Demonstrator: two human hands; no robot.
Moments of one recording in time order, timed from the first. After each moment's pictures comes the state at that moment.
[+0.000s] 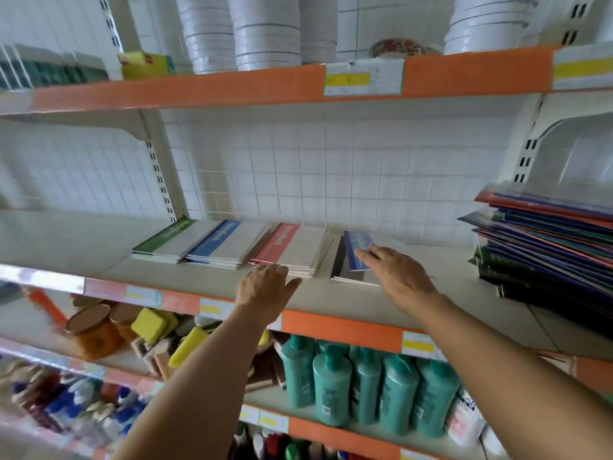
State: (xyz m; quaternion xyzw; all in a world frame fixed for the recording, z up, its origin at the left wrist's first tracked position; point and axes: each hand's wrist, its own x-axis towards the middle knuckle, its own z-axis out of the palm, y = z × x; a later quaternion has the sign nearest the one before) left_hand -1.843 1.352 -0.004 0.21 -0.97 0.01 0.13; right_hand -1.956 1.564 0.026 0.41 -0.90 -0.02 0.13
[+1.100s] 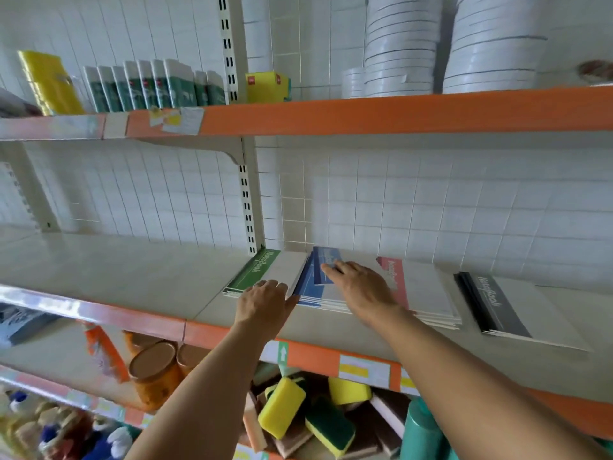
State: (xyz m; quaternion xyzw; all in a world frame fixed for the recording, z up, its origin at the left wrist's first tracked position) left_hand -1.780 1.078 0.004 0.23 -0.96 0.05 0.14; right_hand -1.878 1.240 0.036 0.46 -0.87 0.02 0.14
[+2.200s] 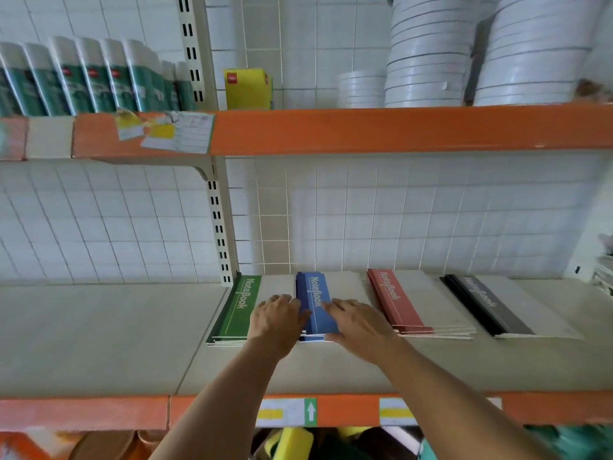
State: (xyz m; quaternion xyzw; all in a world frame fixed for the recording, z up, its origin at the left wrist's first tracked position) left_hand -1.850 1.014 -0.004 0.07 -0.99 0.00 0.13; right_hand -1.900 1.180 -0.009 0.36 -0.93 0.02 0.05
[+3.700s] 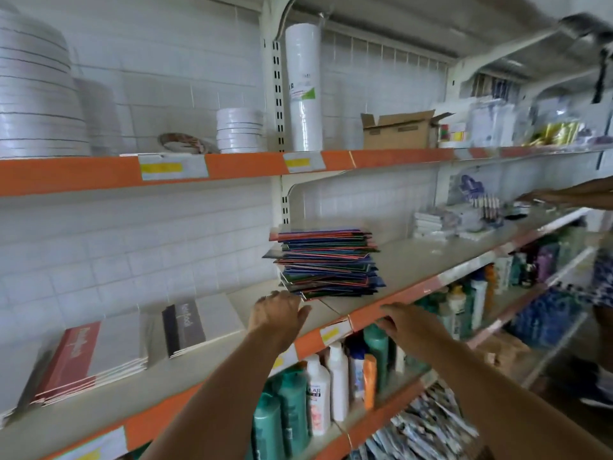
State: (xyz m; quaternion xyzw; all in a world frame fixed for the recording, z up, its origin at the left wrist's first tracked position) left_hand -1.883 1.557 0.047 -0.20 -0.97 0.03 0.14; right_hand -1.807 1.784 0.025 -0.06 -0.99 0.05 0.13
